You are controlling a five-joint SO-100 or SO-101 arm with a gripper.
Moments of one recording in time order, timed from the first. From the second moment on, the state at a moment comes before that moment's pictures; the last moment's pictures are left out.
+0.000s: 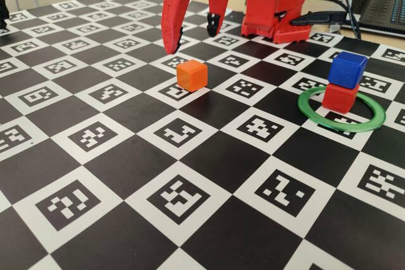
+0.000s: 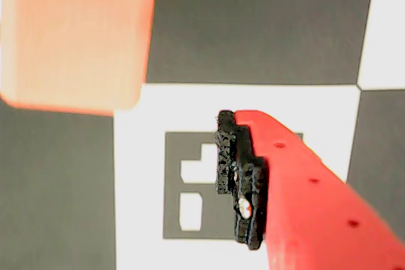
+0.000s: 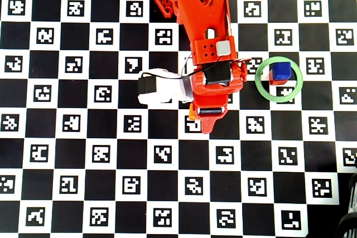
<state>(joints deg) -5.6 90.3 106.0 74.1 4.0</state>
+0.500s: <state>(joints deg) -5.8 85.5 110.6 65.2 6.0</state>
